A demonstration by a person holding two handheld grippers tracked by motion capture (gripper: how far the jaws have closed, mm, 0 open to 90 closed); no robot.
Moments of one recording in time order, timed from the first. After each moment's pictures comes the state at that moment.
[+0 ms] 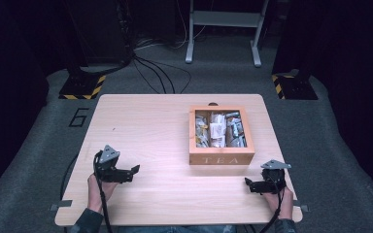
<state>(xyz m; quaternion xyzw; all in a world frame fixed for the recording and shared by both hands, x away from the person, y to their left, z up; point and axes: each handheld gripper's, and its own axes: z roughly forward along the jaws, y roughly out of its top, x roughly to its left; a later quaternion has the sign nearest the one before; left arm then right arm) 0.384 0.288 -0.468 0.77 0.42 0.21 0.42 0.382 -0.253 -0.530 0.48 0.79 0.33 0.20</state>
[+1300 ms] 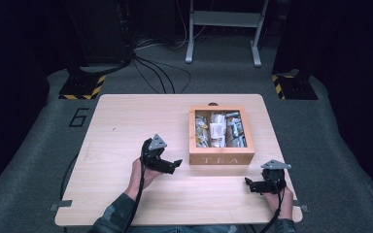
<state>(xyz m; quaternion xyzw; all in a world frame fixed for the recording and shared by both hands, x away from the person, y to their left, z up) 0.430 0.163 -0.468 0.82 0.33 0.15 0.44 0.382 -0.254 -0.530 0.48 0.79 0.33 0.20</state>
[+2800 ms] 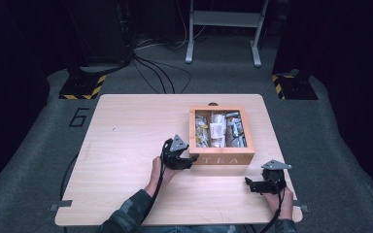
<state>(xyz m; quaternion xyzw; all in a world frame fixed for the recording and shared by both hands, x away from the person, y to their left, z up) 0.442 0.110 -0.486 0.82 0.29 0.16 0.46 0.381 -0.254 -0.530 0.48 0.78 0.34 0.20</state>
